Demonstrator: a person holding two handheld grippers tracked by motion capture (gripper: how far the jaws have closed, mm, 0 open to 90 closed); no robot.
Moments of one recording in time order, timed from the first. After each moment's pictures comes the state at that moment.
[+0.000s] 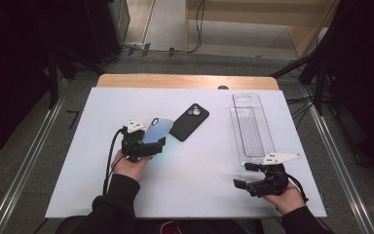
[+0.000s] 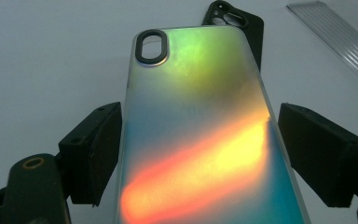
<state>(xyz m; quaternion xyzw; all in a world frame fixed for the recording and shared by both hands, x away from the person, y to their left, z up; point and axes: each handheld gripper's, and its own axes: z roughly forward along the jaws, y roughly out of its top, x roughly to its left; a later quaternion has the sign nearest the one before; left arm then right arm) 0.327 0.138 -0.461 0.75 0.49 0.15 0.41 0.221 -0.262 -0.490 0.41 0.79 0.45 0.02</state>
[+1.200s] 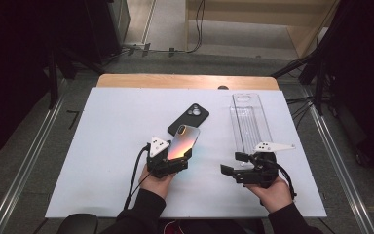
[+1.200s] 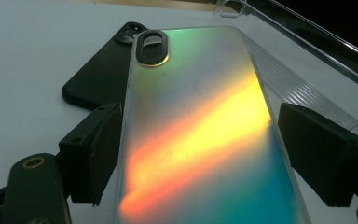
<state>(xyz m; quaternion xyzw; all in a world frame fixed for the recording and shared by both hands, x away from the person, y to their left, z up) 0.279 0.075 -0.490 0.72 0.45 0.16 0.51 0.231 -0.223 -0.449 0.47 0.74 0.48 0.02</state>
